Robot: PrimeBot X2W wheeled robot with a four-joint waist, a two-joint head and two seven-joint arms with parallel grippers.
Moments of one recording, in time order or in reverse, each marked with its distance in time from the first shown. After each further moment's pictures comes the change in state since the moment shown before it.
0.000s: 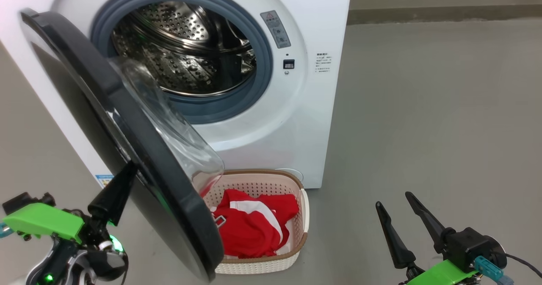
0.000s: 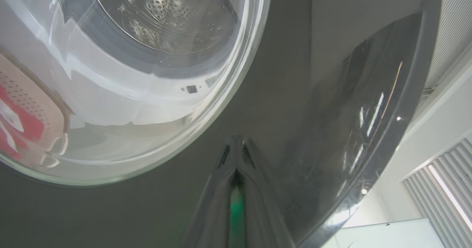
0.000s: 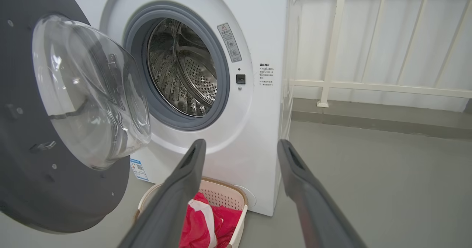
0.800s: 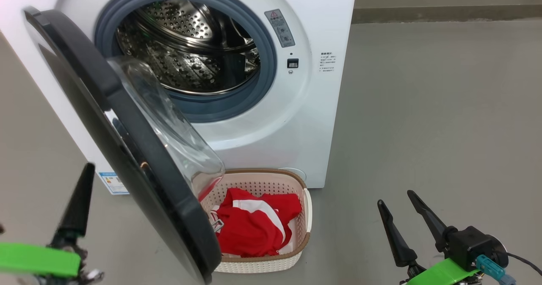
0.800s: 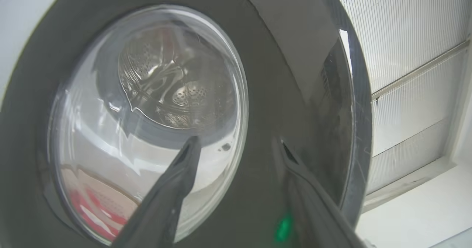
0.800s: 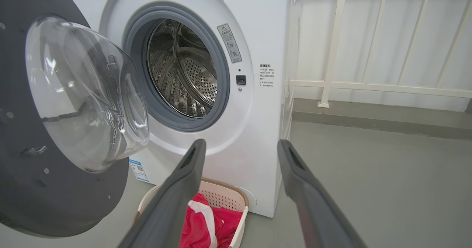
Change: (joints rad) left arm 0.104 0.052 0.008 -0.045 0.282 -0.258 -0.262; right arm -0.002 0.003 -0.010 -0.001 0.000 0.000 0.000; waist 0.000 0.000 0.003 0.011
